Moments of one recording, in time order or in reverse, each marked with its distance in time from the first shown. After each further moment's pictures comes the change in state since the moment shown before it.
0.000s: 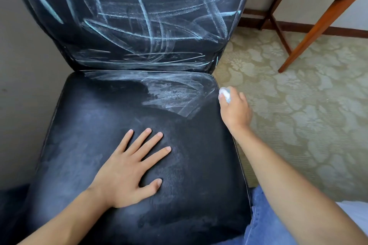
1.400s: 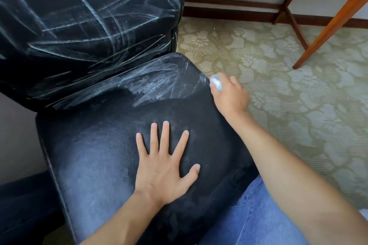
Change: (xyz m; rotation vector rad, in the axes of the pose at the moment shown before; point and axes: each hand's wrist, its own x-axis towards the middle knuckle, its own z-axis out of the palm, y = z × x) left_hand 0.051 0.084 0.017 0.069 -0.024 -0.454; right_hand 0.023 -0.031 0.010 -0.052 -0.019 -0.208
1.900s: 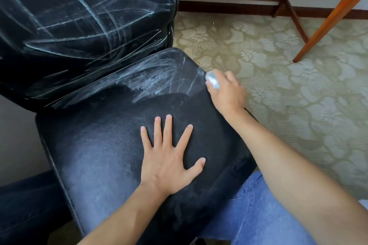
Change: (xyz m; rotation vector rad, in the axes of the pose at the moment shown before) left_hand 0.008 0.009 -0.006 -0.027 -0.029 -0.015; right_hand -0.011 -0.003 -0.001 0.035 0.034 -0.063
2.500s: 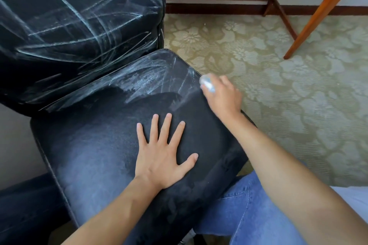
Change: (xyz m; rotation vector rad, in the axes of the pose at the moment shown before) left_hand 0.002 -0.001 -0.003 0.028 -0.056 0.059; right_hand -0.021 0.017 -0.013 -0.066 0.008 -0.006
